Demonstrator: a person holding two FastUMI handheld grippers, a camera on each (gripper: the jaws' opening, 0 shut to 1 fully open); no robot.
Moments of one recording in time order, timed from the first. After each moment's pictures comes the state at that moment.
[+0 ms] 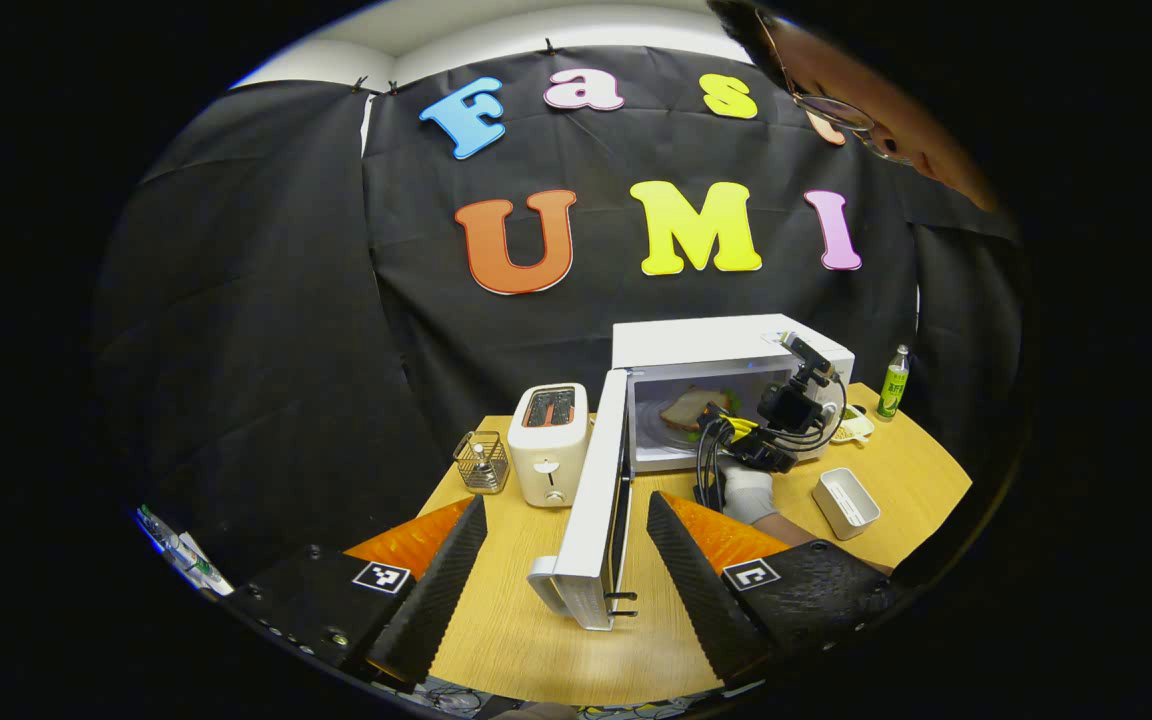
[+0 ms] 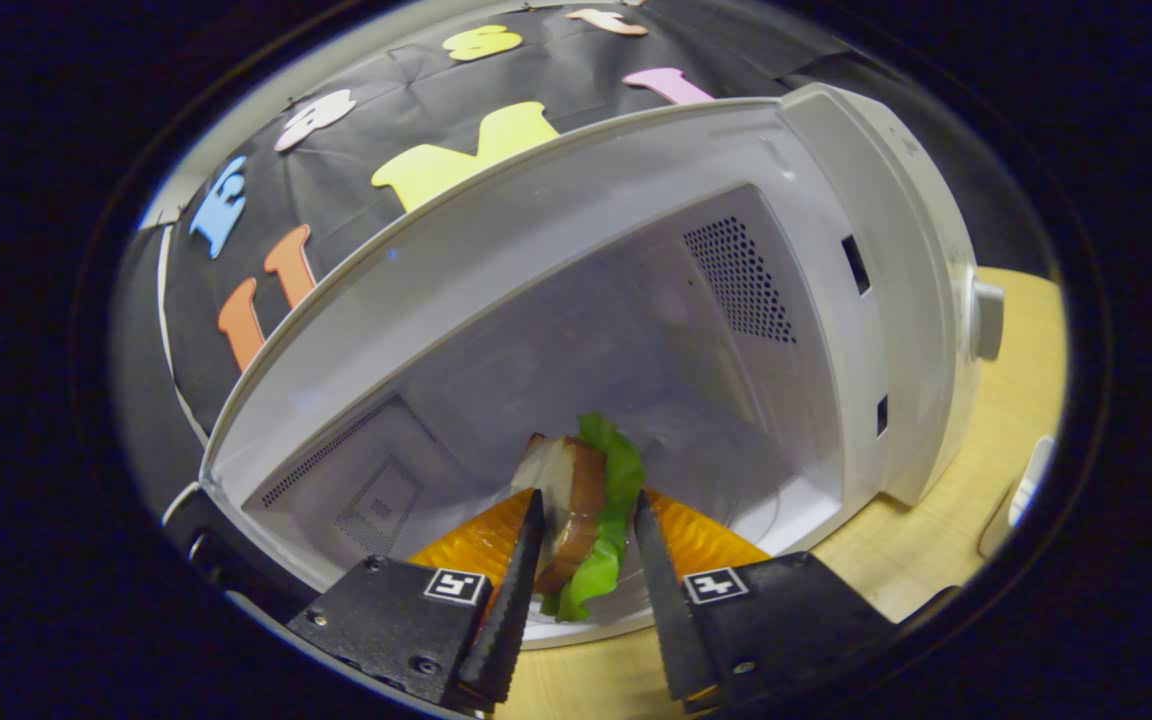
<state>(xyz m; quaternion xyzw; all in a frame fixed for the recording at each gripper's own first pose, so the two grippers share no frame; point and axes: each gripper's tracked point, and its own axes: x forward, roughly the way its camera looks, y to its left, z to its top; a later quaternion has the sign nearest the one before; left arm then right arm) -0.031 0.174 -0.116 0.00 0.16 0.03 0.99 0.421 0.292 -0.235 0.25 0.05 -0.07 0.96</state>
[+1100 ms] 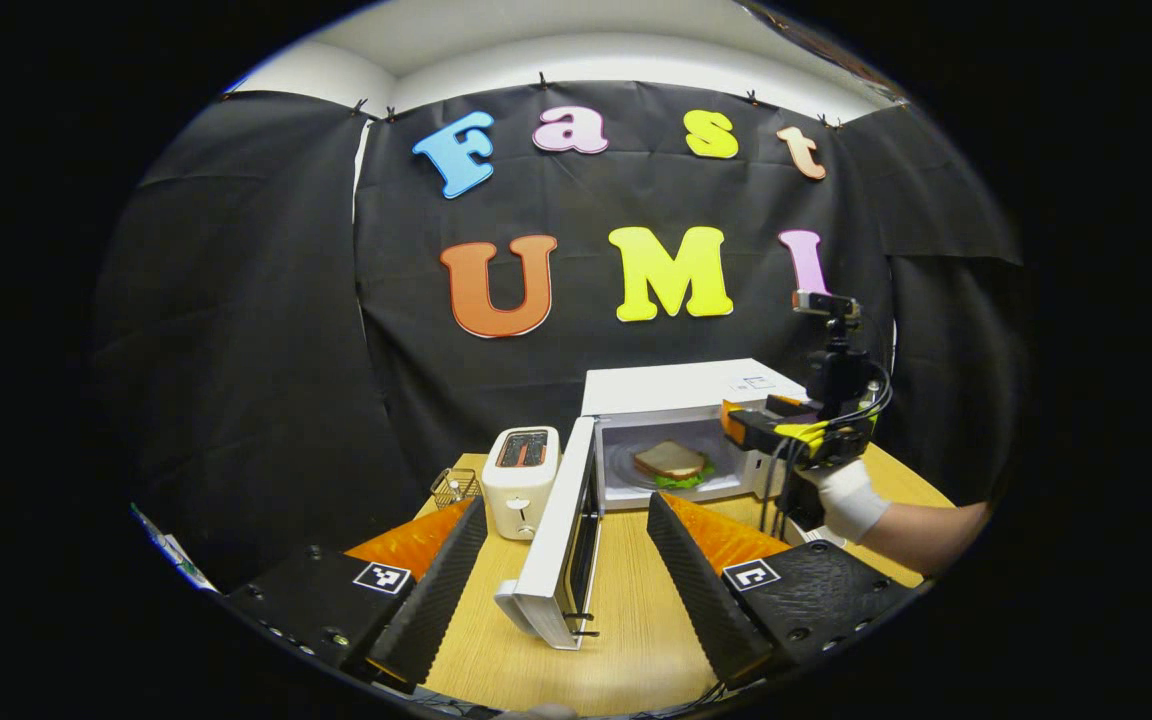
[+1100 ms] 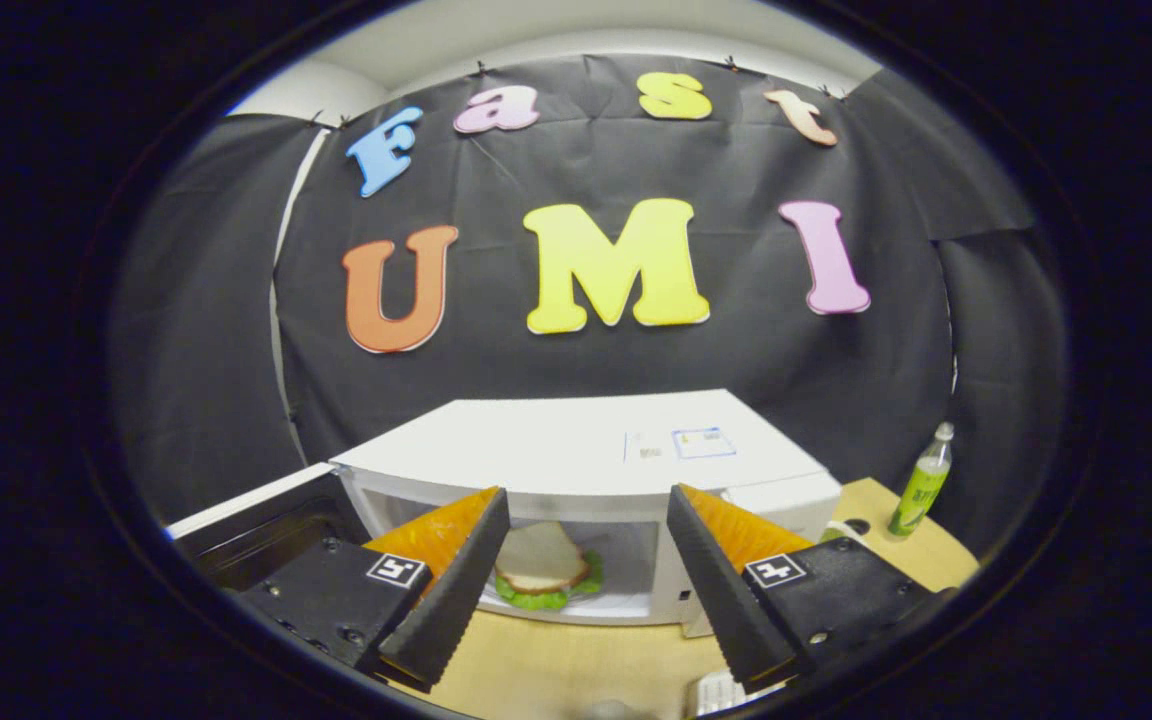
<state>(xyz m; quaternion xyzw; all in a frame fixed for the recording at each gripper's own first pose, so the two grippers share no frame) -0.042 0.145 -0.075 -0.01 0.09 0.00 1.00 0.278 0.228 -0.074 0.03 0.00 0.03 1.00</state>
